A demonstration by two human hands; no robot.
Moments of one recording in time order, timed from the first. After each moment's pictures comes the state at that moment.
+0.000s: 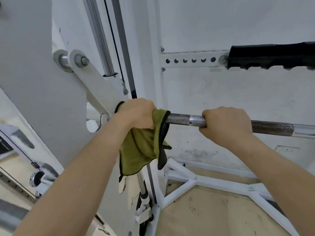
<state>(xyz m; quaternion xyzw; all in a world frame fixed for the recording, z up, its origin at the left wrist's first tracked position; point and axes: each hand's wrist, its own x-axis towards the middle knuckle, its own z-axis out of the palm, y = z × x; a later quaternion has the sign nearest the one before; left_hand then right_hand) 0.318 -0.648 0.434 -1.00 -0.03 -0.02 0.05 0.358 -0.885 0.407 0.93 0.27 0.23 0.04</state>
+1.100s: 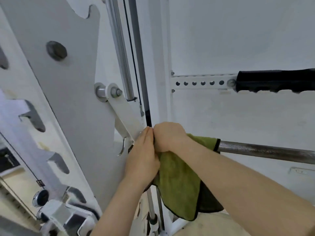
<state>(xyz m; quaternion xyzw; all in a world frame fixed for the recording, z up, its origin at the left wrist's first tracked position) 0.244 -0.647 0.389 -0.93 -0.13 -0.24 -0.22 0.343 -0.711 0.434 0.91 0.42 0.06 -0.03</state>
